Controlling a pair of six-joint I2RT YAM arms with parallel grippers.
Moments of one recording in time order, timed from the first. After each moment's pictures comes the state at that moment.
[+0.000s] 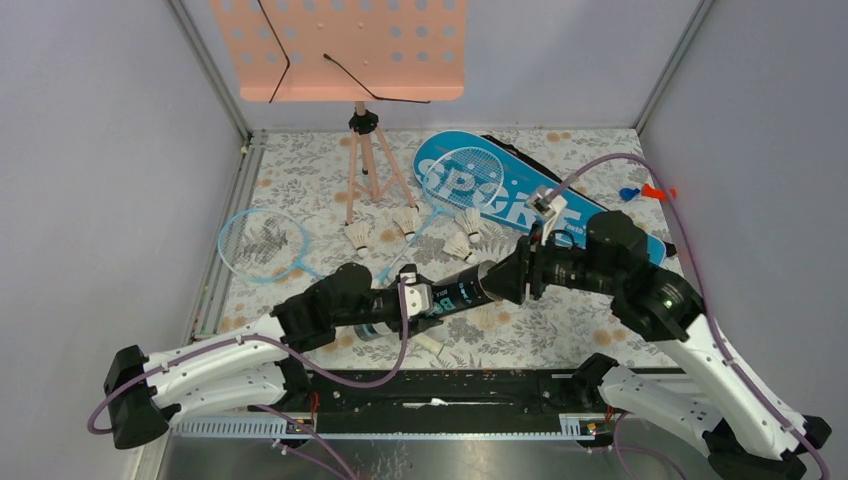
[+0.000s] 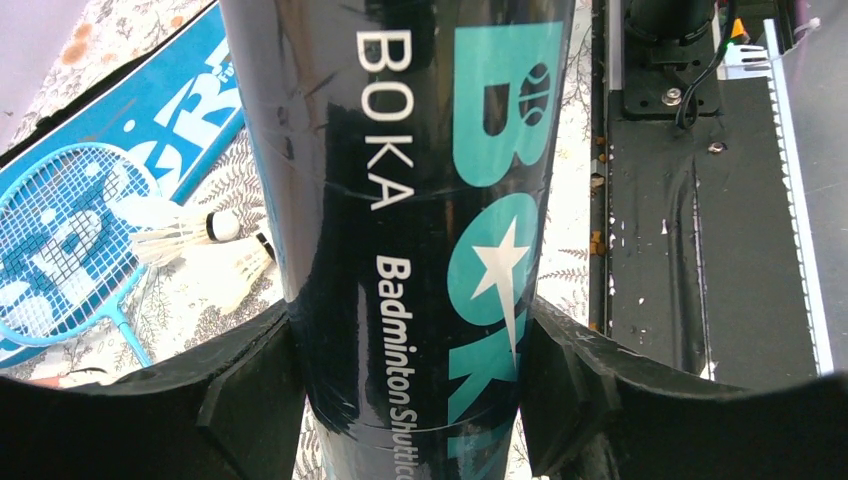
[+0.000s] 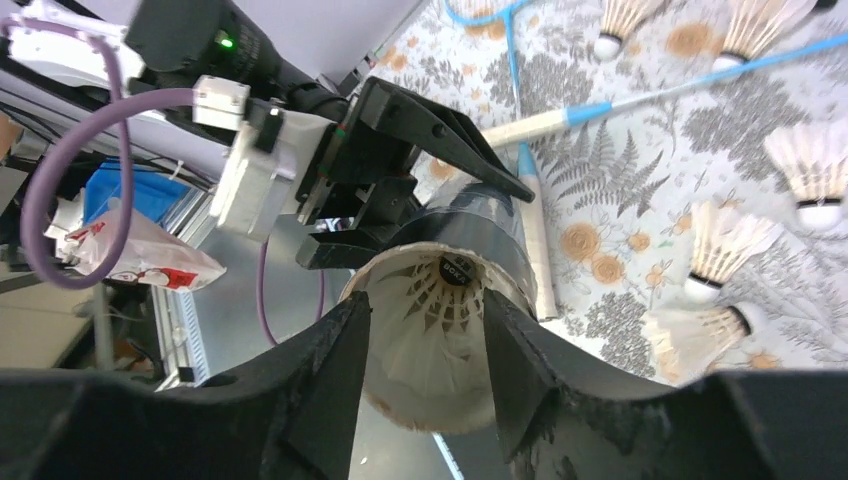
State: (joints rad) left arm -1.04 0.87 0.60 -0.04 0.30 0.32; right arm 0.72 0.81 1.08 -0.63 -0.46 0.46
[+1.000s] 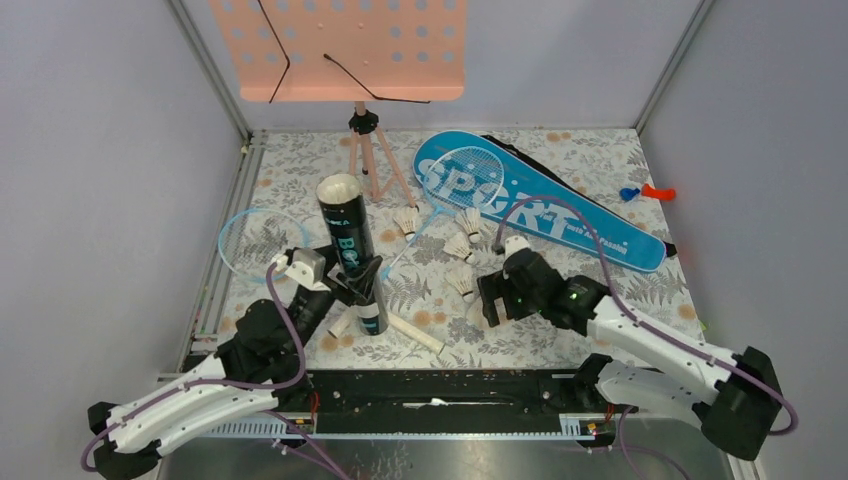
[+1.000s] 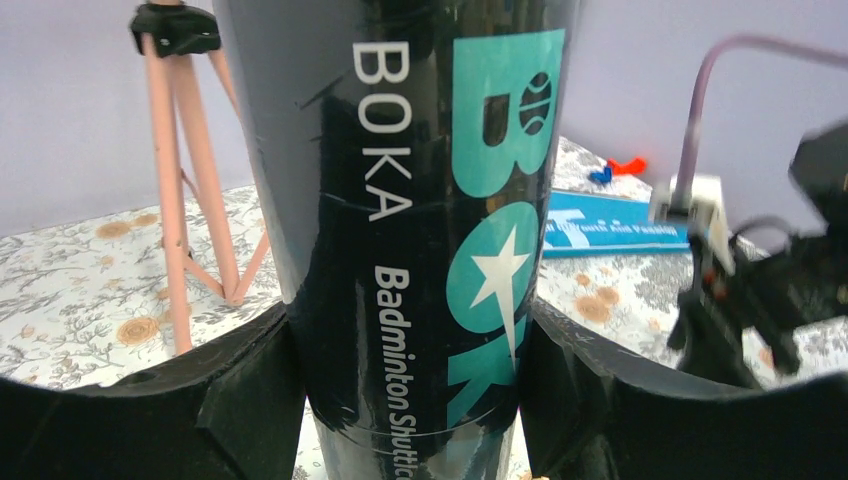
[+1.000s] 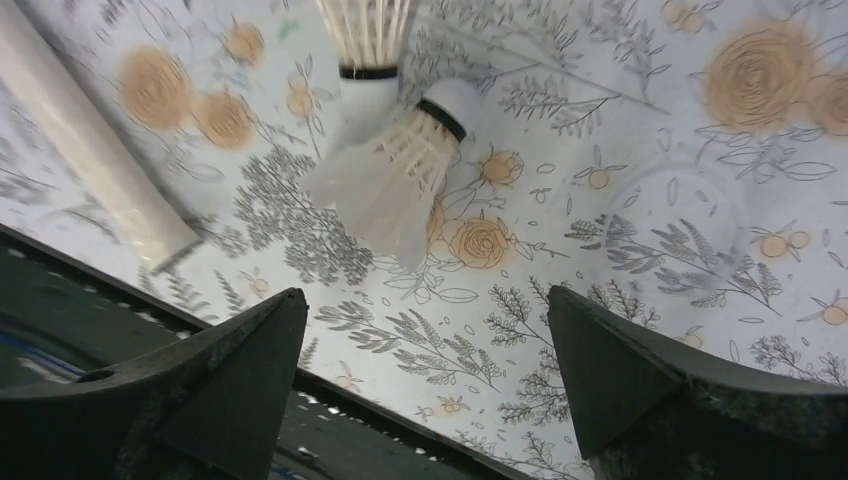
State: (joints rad) left arm -1.05 0.35 0.43 0.12 -0.45 0.00; right arm 0.79 0.96 0.71 -0.64 0.11 0.40
